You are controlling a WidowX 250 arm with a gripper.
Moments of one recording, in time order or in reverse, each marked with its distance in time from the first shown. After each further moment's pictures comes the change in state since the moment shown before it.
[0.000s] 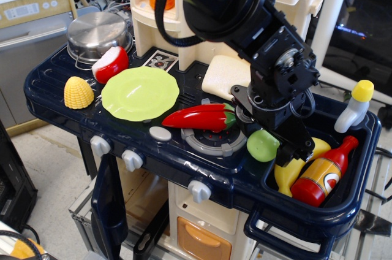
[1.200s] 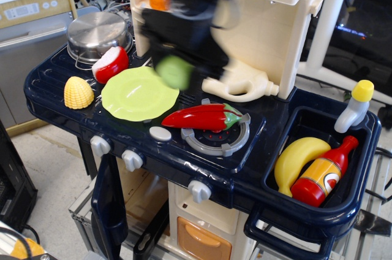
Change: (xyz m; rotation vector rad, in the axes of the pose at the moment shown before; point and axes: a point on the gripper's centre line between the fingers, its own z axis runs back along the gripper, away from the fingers) arm -0.027 0.110 0.077 0.248 0.165 0.255
